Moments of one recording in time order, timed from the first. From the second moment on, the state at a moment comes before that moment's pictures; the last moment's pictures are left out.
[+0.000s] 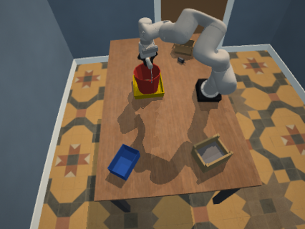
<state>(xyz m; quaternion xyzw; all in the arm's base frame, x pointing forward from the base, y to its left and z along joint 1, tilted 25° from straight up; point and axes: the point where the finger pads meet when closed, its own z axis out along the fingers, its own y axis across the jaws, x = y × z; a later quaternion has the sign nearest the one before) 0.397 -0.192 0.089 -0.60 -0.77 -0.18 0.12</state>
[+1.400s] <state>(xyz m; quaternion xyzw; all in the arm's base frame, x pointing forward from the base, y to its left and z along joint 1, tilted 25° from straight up) 0.397 -0.192 0.089 -0.60 -0.77 -0.18 0.12</state>
